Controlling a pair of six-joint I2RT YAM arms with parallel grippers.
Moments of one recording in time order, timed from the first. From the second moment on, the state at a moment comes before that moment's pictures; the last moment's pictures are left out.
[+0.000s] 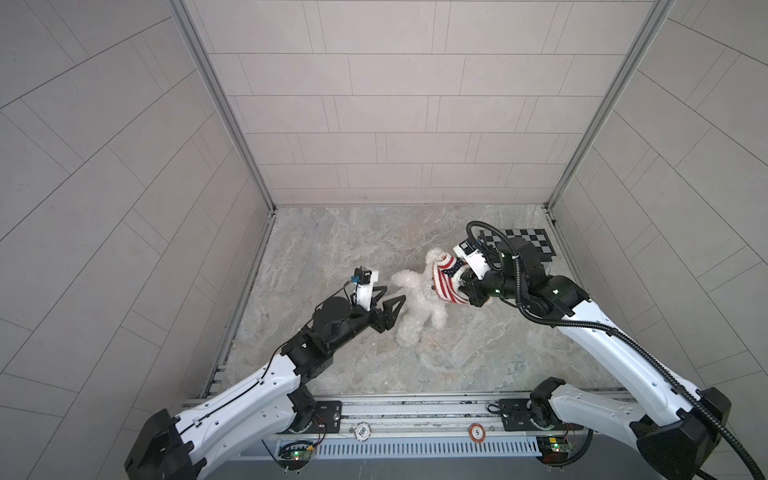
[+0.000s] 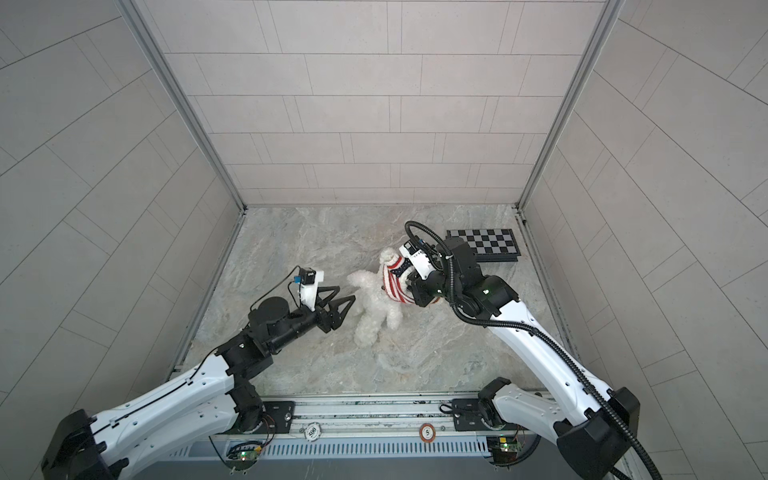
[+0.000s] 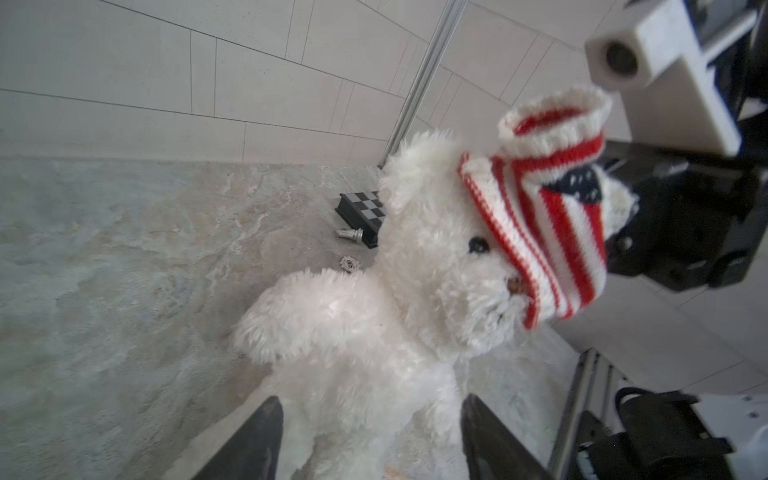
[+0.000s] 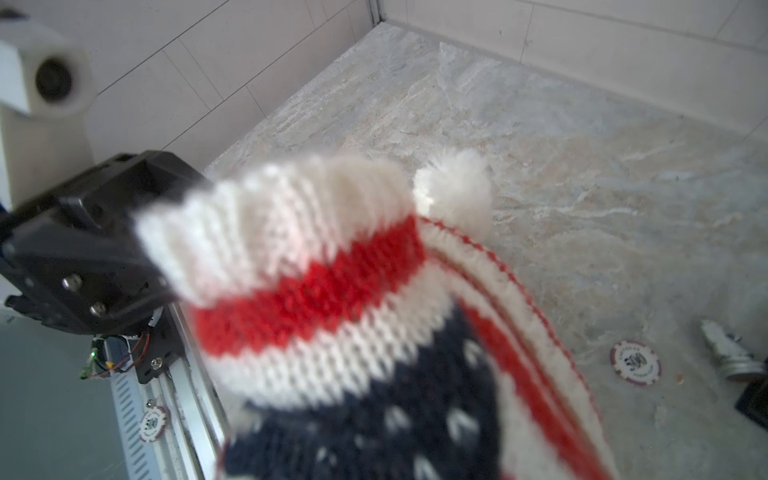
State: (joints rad) left arm -0.73 0.81 0.47 0.18 0.12 -0.42; right arm 0.52 1.06 1.03 -0.58 -0.37 -0.04
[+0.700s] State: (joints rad) left arm -0.72 0.94 0.62 0.20 0.42 -0.70; right arm 0.73 0.99 0.91 -0.38 -0.28 -0.26
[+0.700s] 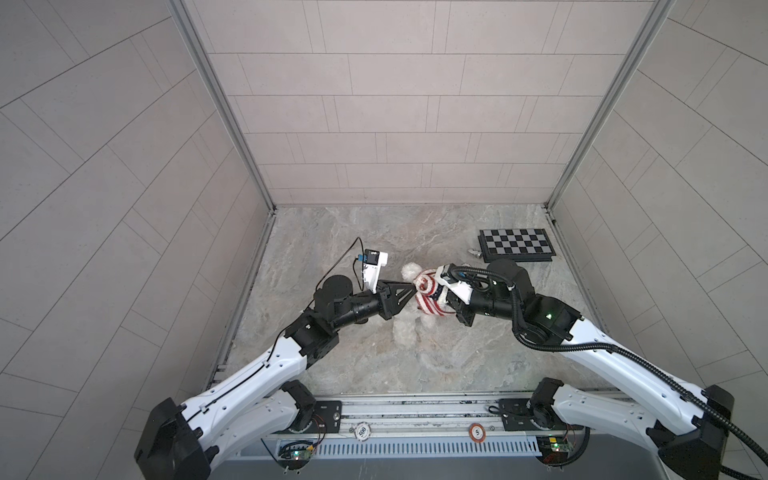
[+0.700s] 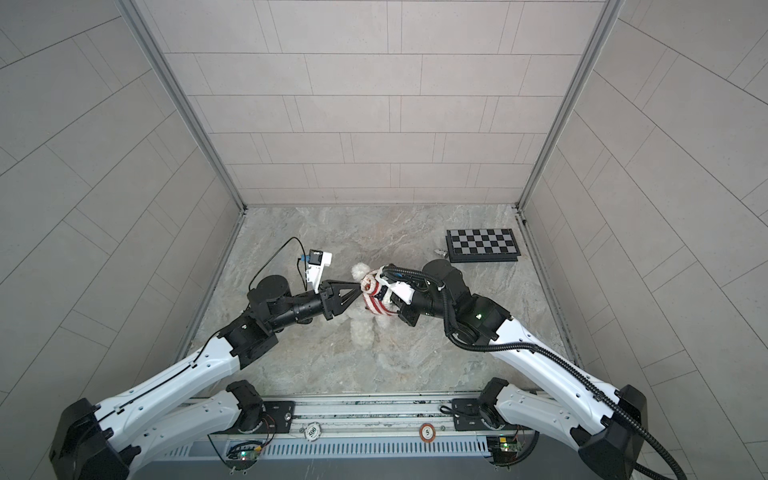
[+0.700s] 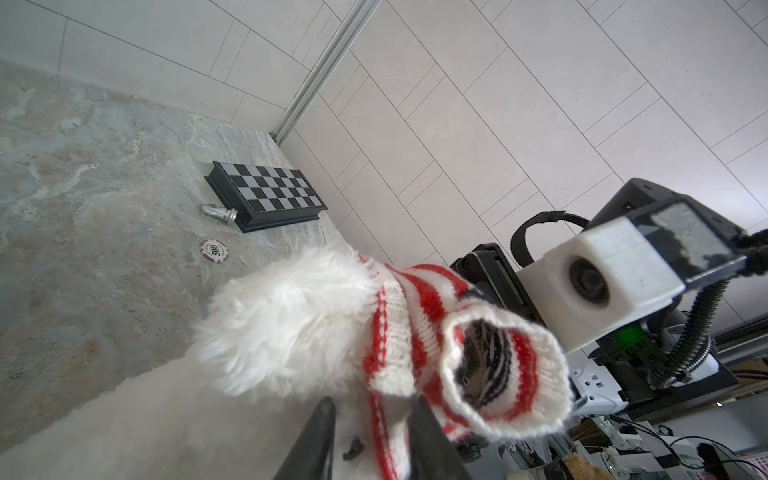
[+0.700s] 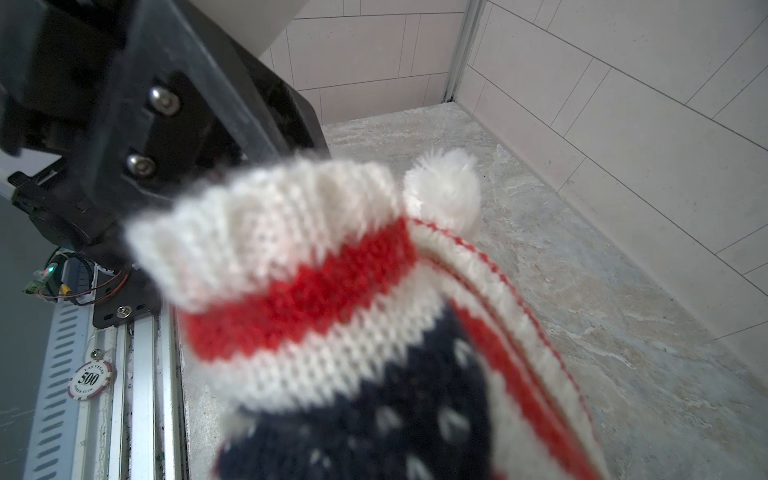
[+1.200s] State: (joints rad) left arm -0.72 0.95 0.66 0.18 0.41 -0.71; right arm 0.77 0.98 0.91 -0.40 -0.23 -0.30
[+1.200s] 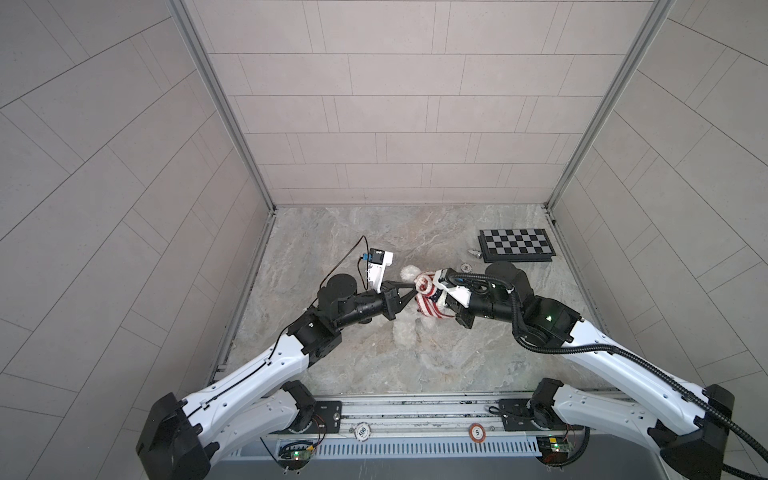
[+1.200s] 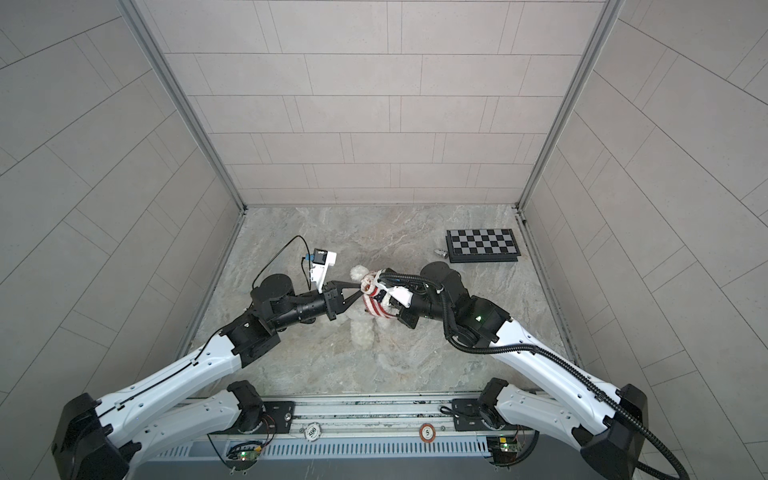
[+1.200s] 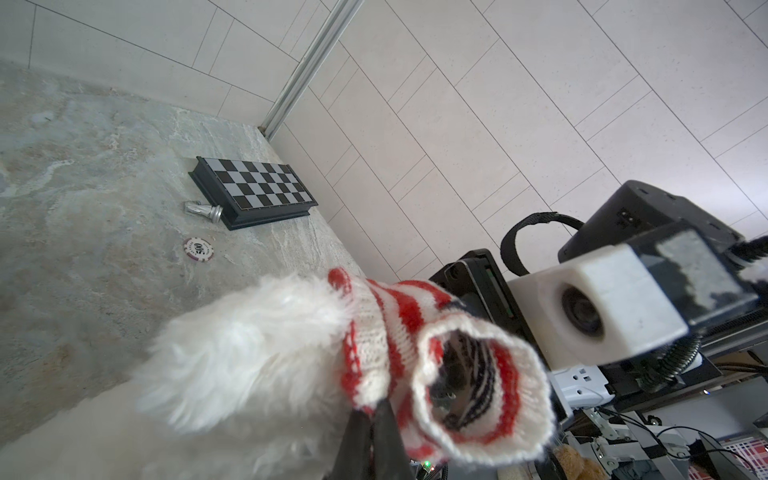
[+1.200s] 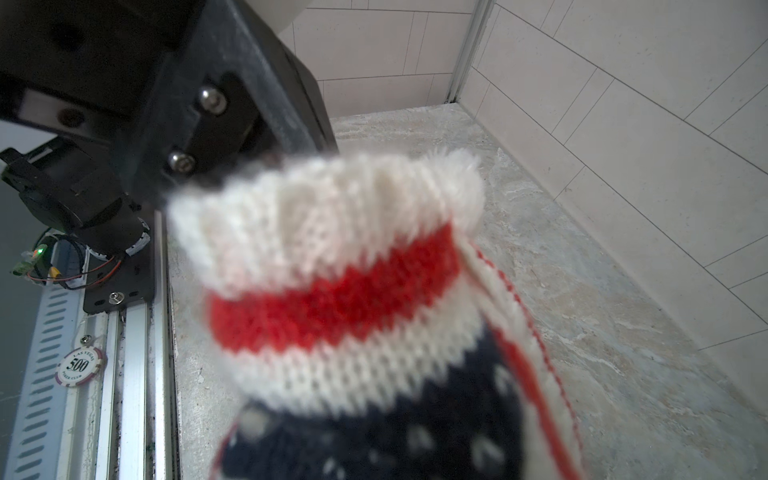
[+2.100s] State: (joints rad) left arm -0.57 0.98 0.59 -0.04 0.39 -0.74; right arm 0.90 0.86 0.84 -0.41 -0.12 -0.35
